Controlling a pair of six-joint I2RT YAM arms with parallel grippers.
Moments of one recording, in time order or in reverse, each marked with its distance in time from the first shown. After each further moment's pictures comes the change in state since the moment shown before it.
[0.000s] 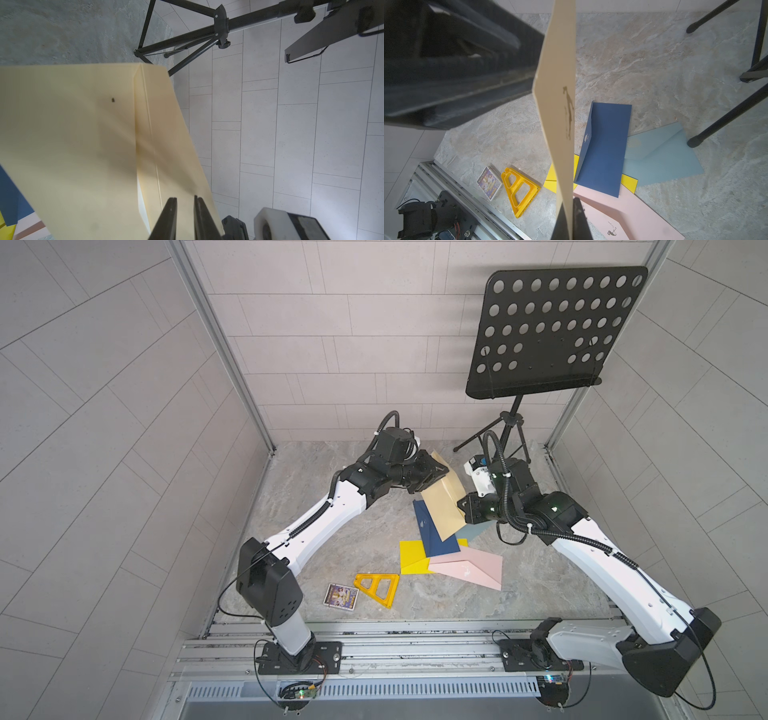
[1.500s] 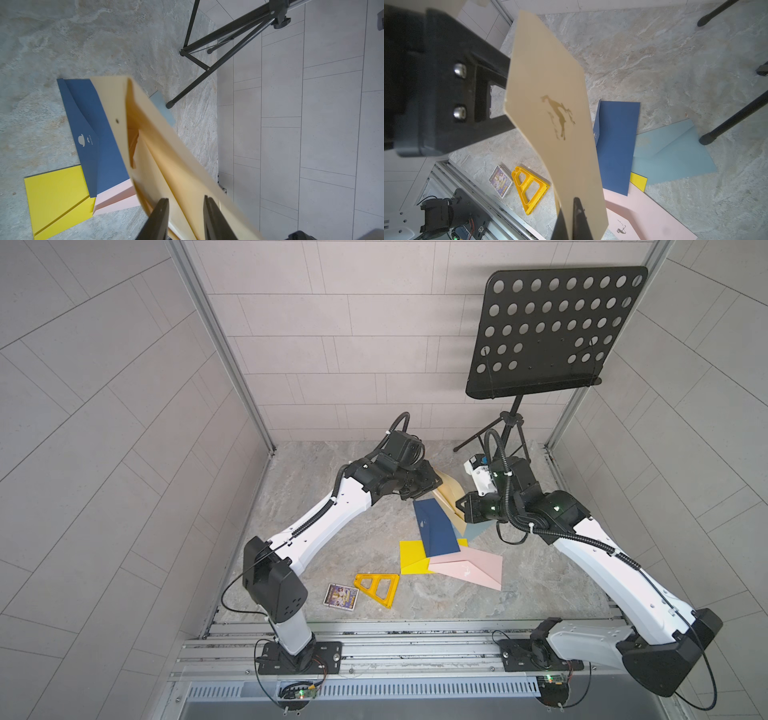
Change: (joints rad) left arm -0.027 0.031 0.116 -0.336 -0.187 0.215; right arm 0.004 0.000 0.018 -0.016 -0.029 0.031
